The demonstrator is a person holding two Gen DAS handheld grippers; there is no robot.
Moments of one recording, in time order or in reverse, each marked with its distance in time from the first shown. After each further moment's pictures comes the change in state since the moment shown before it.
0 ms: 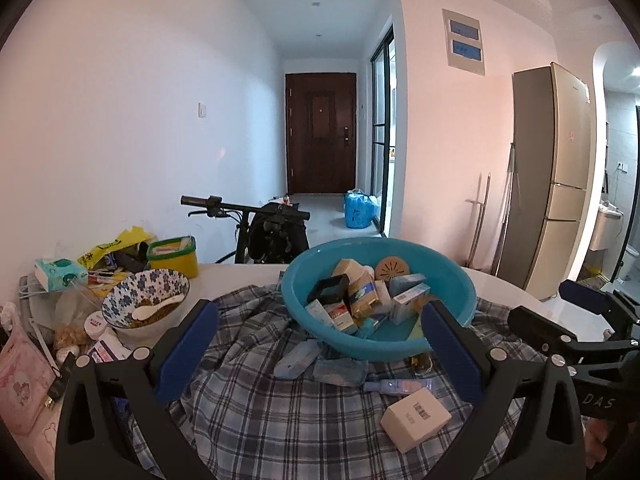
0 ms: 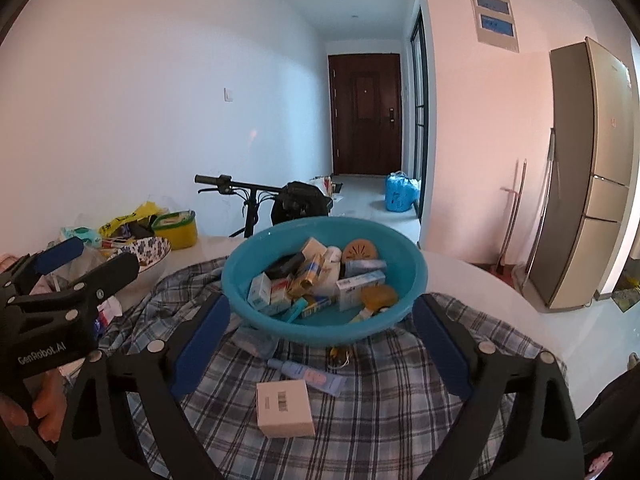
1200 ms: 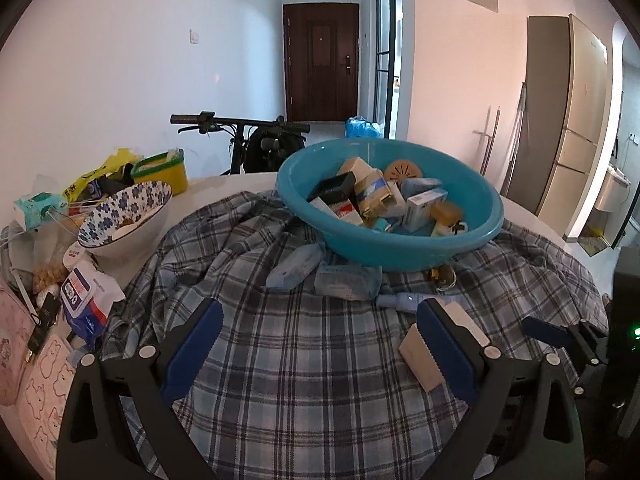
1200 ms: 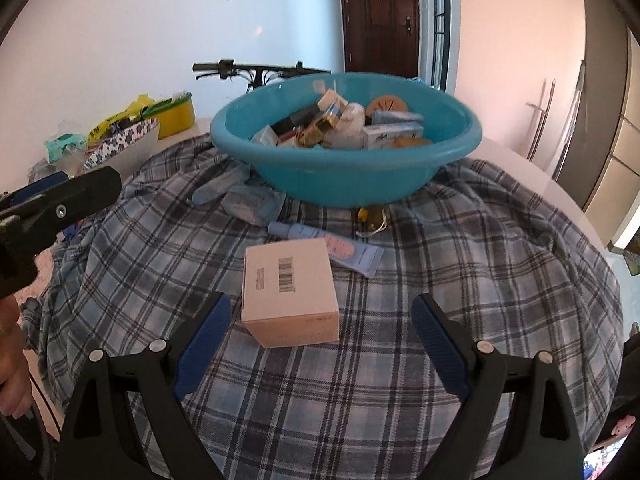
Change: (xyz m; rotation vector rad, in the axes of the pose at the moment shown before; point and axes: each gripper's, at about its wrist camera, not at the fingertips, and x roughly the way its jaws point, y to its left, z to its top) left arm 0.062 0.002 -0.073 0.002 0.274 0.006; right arm 0.089 0.018 -0.105 -0.010 0.365 0.044
